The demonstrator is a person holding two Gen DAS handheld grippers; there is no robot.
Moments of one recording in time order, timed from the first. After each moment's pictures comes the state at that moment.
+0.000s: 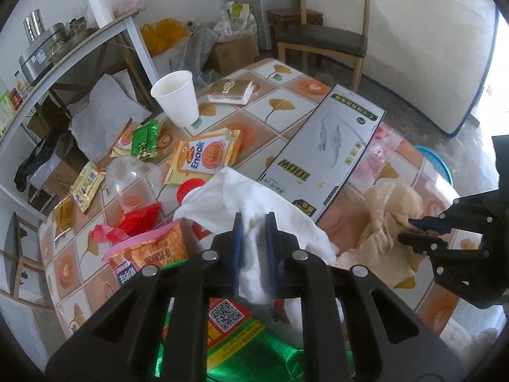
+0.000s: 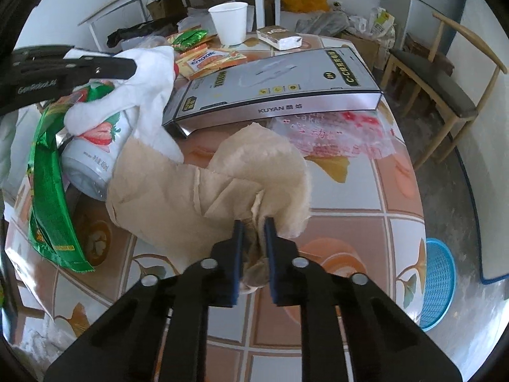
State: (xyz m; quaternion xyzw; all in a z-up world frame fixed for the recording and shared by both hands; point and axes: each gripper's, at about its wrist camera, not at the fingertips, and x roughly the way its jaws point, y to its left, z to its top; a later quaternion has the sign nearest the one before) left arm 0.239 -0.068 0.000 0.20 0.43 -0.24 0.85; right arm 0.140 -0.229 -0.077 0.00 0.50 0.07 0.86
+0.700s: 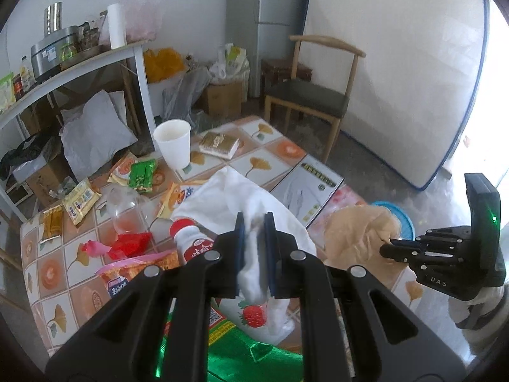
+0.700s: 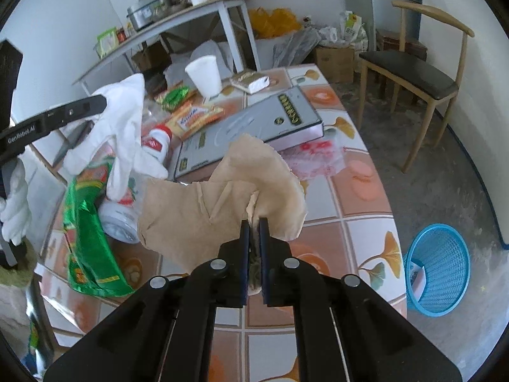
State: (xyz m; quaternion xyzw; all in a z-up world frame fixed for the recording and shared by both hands) left arm 0.216 -0.050 0.062 0.09 0.36 -0.29 0.88; right arm 0.112 -0.273 -0.027 0.11 0.44 0.05 0.89
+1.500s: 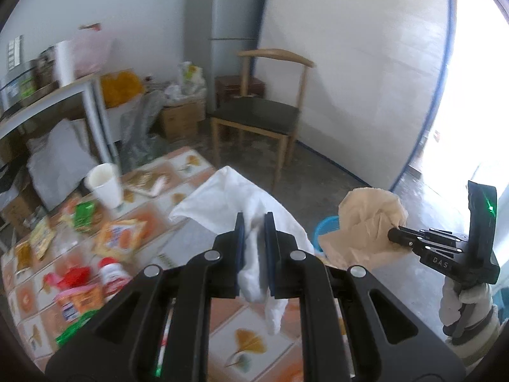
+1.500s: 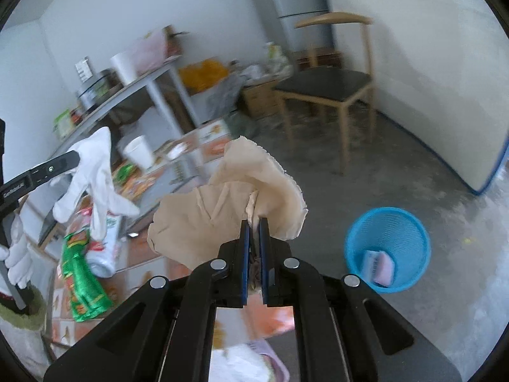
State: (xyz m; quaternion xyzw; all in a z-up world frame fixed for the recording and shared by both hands) left arm 0.165 -0.173 0.101 0.10 0.33 -0.38 0.86; right arm 0.009 -0.408 0.013 0.20 0.35 -0.09 0.91
